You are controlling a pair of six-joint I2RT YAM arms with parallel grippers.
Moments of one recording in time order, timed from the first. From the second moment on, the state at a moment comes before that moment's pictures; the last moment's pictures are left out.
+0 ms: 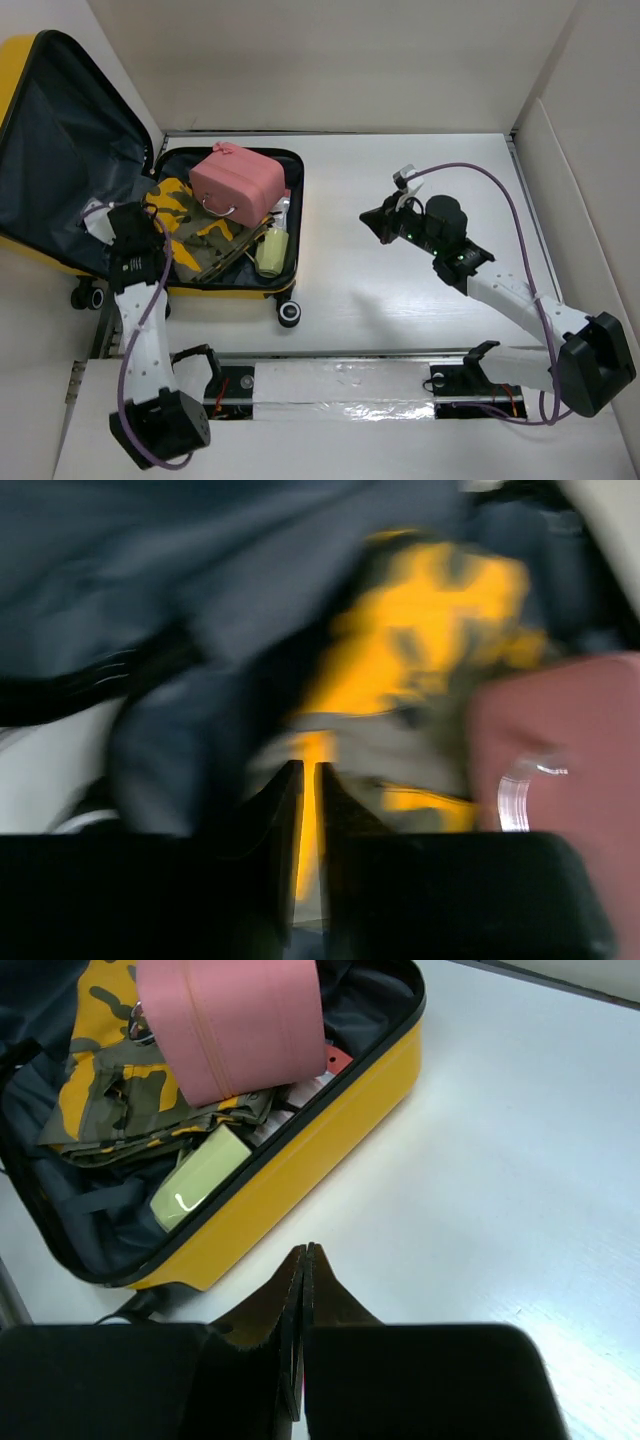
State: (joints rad) left arm 0.26 0.94 0.89 -0.52 -0.35 -0.64; right arm 0.56 1.18 0.78 0.26 -0.27 0.20
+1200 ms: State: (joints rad) left arm 0.34 0.92 0.99 -0.92 -1.00 -0.76; right arm 0.57 1.24 0.89 0.05 -0.27 0.18
